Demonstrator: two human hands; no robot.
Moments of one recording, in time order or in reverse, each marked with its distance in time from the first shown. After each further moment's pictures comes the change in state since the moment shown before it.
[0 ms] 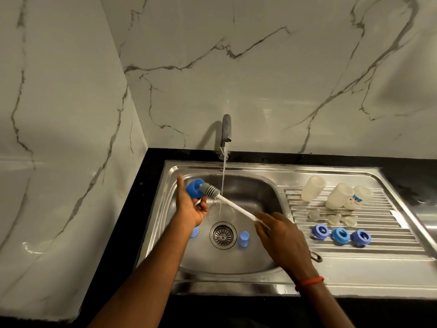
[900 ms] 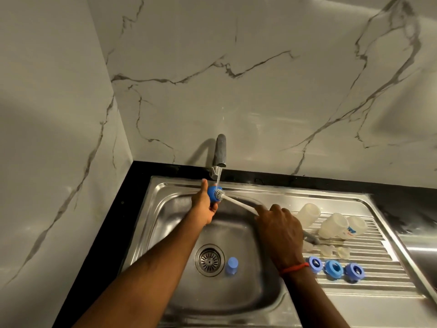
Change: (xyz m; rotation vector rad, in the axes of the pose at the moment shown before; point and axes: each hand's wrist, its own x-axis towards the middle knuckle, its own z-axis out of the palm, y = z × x) left_hand 0.096 -0.016 0.090 0.281 -0.059 0.017; right_hand 0.100 -0.005 -0.023 -0.499 -0.085 0.038
